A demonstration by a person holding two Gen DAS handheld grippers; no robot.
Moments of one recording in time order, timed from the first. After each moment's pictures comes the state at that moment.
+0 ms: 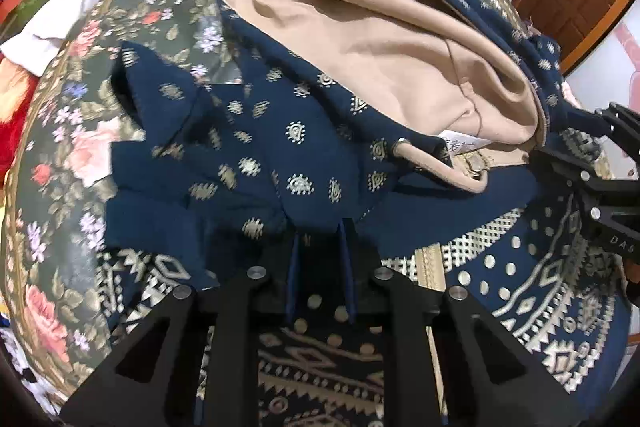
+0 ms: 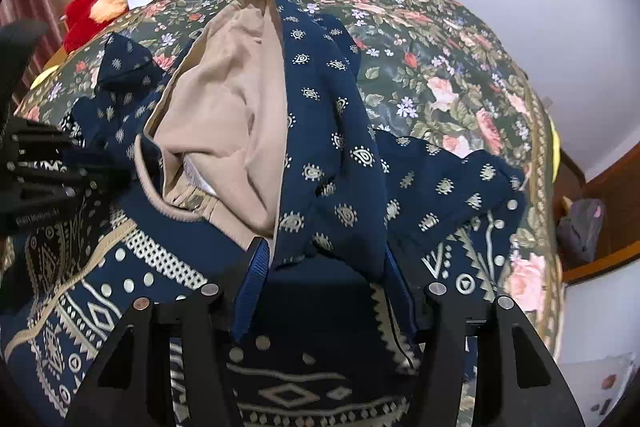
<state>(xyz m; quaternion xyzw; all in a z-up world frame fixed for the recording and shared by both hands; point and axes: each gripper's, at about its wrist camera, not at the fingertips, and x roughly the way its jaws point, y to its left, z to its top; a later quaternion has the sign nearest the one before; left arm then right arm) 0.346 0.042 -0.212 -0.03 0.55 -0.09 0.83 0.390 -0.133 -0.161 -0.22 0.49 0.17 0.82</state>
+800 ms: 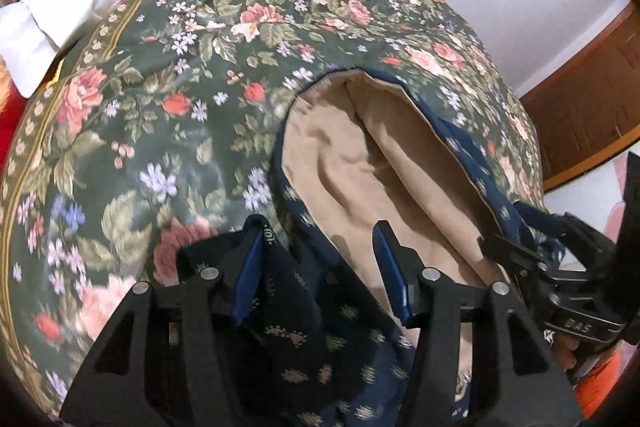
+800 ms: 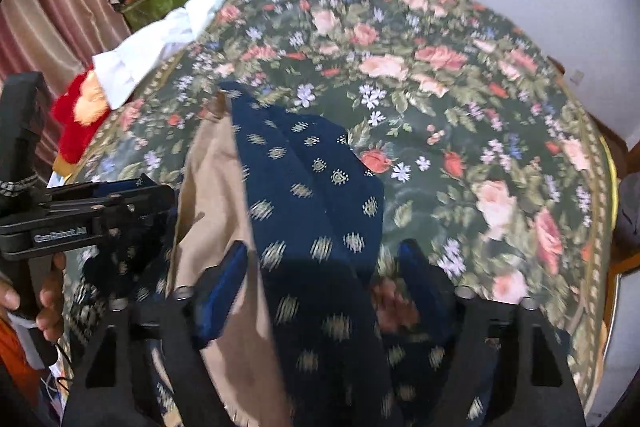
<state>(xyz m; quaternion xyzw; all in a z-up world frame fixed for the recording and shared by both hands) 0.488 0.121 -0.186 -0.18 0.51 -0.06 0.84 0.537 -0.081 -0.164 -0.08 0.53 0.20 0.82</state>
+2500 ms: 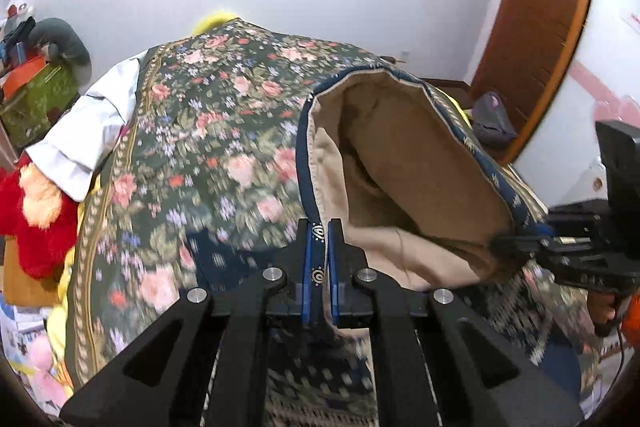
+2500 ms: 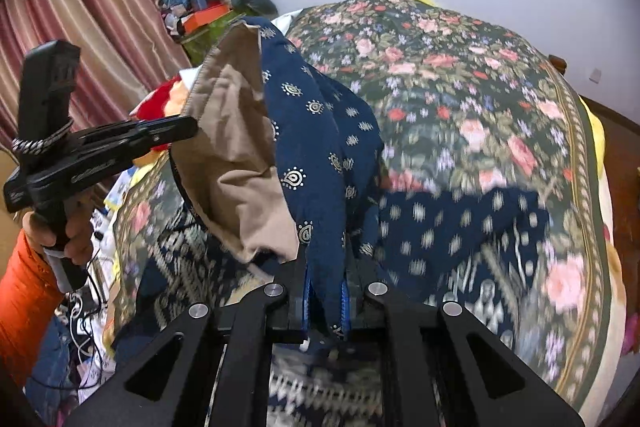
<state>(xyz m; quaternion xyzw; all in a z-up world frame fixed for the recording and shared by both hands) 0.340 0.053 -0.082 -0.02 0.39 -0.13 0.91 0.367 -0.165 -0.094 -0.02 0.47 0.29 0.83</state>
